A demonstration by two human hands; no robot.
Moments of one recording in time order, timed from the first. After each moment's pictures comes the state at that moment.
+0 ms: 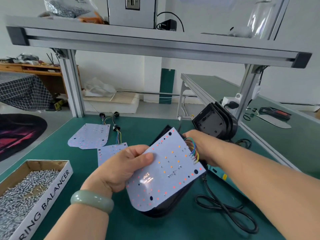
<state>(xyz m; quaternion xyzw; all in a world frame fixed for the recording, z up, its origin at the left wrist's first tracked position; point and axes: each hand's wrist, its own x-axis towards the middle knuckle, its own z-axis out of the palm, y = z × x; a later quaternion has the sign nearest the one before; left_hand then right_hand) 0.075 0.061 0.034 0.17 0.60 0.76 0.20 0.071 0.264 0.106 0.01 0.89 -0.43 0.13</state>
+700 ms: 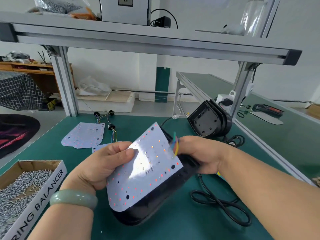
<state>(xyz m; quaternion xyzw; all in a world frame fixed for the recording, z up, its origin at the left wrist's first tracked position) 0.076 0.035 0.037 0.15 0.58 0.78 0.19 0.086 0.274 0.091 -0.10 0.69 -0.64 0.31</state>
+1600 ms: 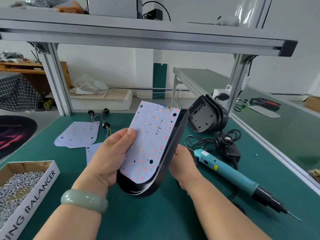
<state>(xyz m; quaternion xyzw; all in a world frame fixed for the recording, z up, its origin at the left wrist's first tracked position) 0.074 0.084 0.044 0.11 0.54 0.83 0.07 0.069 0.246 0.008 0.05 0.82 -0.57 -0.08</state>
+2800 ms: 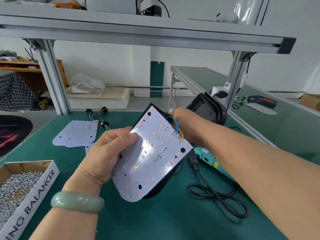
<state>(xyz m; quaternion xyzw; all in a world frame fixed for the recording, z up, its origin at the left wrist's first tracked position) 0.078 0.064 0.050 0.19 0.61 0.77 0.03 0.074 0.257 0.130 -0.09 0.96 -0.25 0.04</state>
